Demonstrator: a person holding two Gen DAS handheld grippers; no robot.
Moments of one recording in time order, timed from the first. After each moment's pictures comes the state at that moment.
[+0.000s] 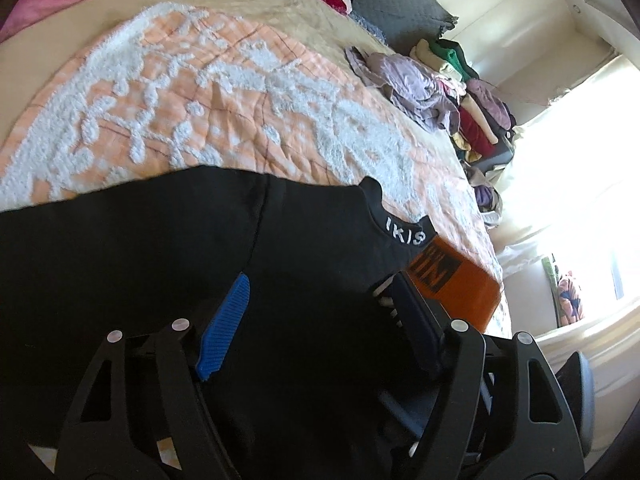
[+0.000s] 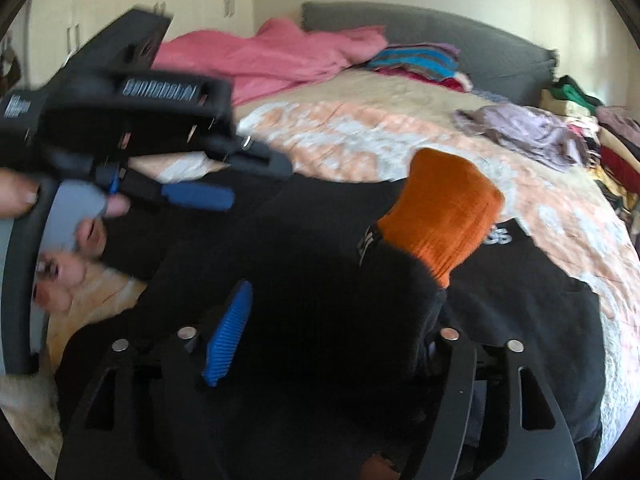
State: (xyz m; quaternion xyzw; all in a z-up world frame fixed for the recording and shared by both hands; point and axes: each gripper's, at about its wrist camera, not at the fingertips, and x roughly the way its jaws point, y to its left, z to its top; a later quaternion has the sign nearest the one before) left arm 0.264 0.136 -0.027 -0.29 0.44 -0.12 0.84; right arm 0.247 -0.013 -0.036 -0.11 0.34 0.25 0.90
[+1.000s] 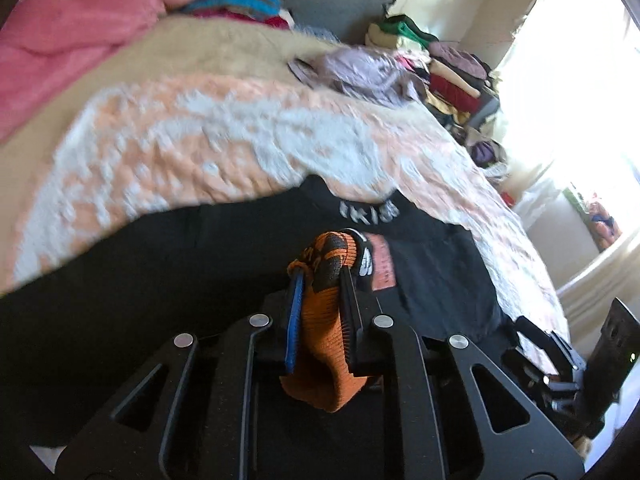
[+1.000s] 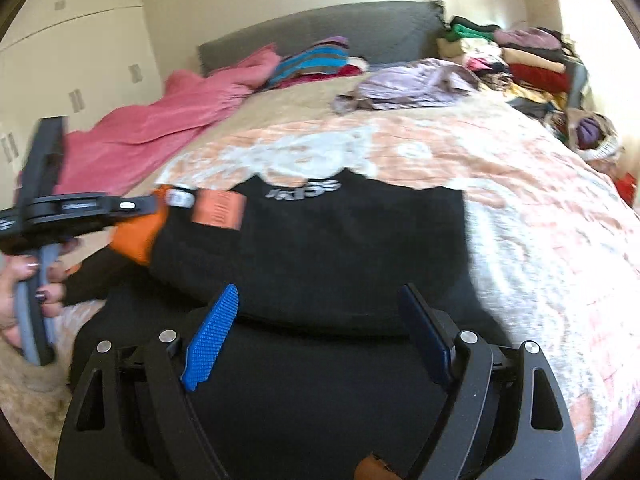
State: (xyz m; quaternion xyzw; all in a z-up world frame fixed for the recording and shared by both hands) left arm 0.246 0.074 0.007 -0.13 0.41 -0.13 0.89; right arm 0.202 -0.180 -0.014 0.05 0.34 0.12 0.93
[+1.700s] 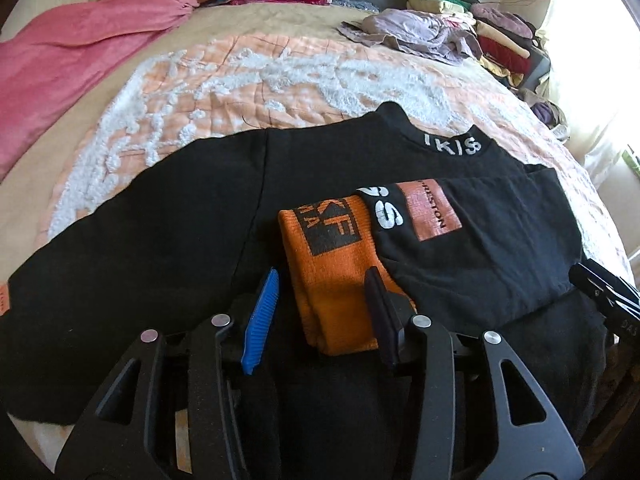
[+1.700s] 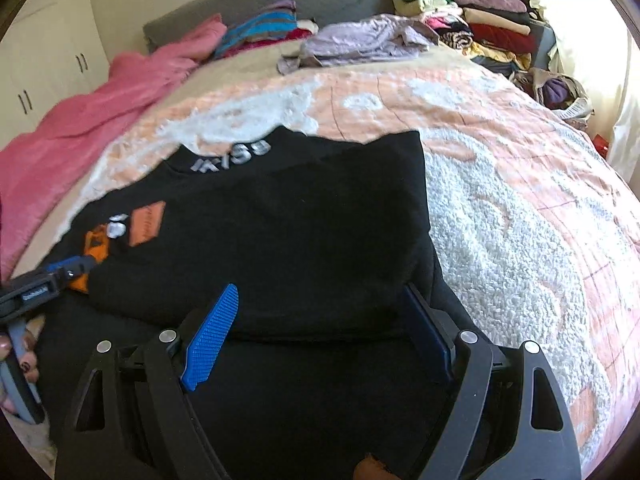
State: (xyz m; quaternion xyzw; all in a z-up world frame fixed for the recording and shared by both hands) left arm 0.224 0.077 -0.047 -0.06 0.45 -0.04 0.89; right arm 0.239 -0.194 -0.048 0.06 0.40 0.05 0.91
